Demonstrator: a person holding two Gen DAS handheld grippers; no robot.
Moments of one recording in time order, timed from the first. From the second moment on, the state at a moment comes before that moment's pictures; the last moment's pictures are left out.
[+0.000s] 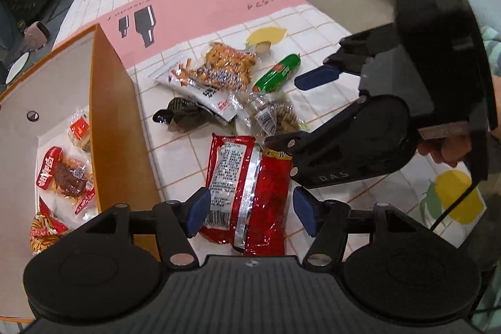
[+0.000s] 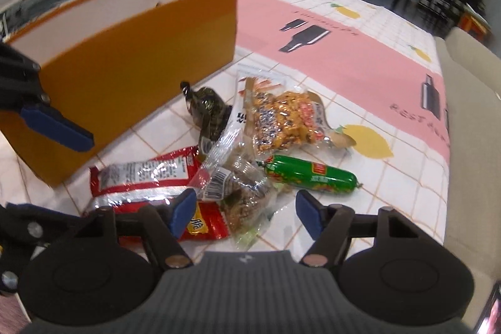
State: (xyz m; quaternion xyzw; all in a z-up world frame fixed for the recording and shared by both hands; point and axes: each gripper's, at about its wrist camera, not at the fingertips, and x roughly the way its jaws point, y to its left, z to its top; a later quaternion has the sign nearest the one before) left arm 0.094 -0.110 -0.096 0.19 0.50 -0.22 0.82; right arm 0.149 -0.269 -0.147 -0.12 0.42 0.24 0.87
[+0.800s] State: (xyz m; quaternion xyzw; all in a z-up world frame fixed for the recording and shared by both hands) left arm 0.101 -0.136 -0.132 0.26 0.51 -0.23 0.78; right arm 0.119 -0.310 -0.149 -0.06 0.53 0.16 0.83
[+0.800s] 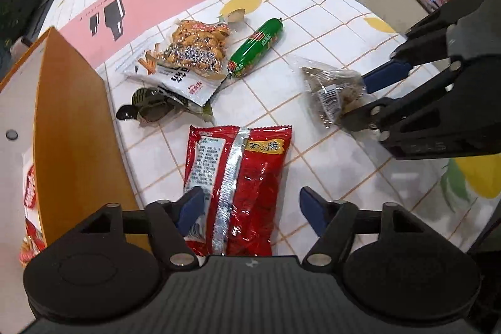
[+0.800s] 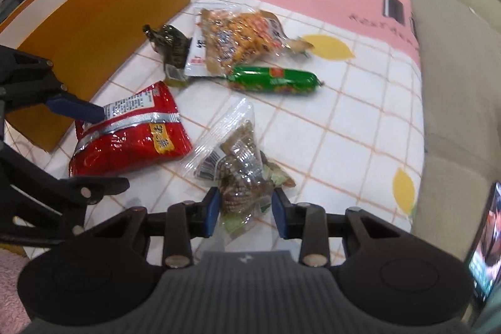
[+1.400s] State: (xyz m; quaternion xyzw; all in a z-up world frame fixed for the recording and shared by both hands) left arm 0.131 -0.125 -0.144 0.22 0.57 -0.21 0.77; right arm 0.111 -0.294 -0.145 -0.21 0.41 0.24 0.86
